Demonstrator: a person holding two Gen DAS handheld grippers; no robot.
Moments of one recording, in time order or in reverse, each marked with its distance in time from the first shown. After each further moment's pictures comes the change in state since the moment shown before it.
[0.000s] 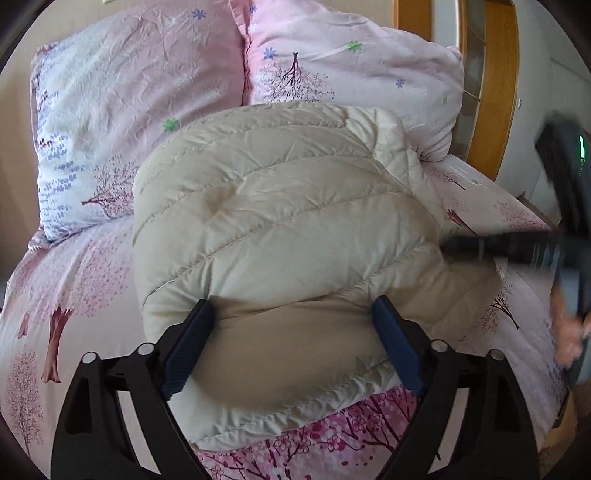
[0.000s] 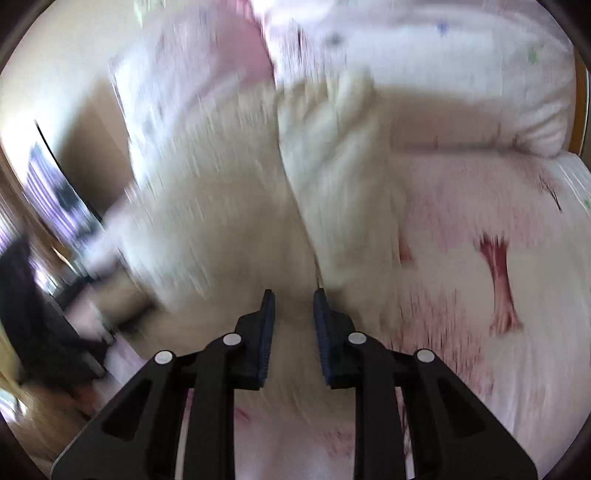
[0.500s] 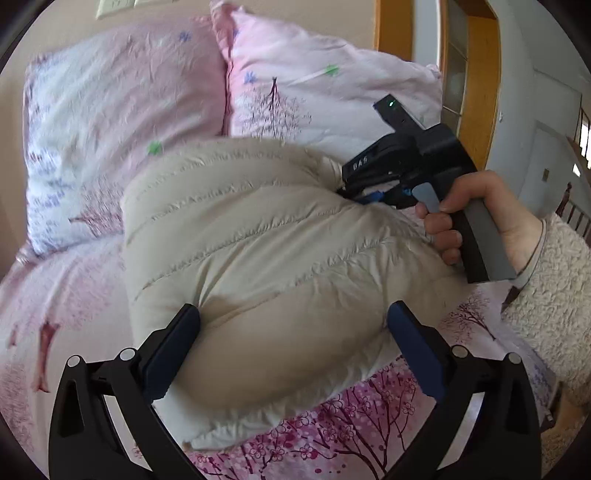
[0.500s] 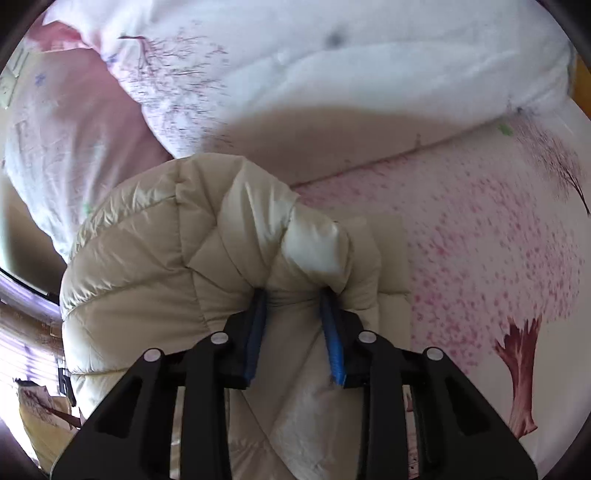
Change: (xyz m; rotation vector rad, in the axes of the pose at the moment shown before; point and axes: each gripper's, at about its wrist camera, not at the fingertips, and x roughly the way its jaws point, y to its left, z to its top) left arm -0.017 -0.013 0.005 0.019 -0.083 -0.050; right arm 0.092 -0.066 0.103 0.320 0.156 -0.126
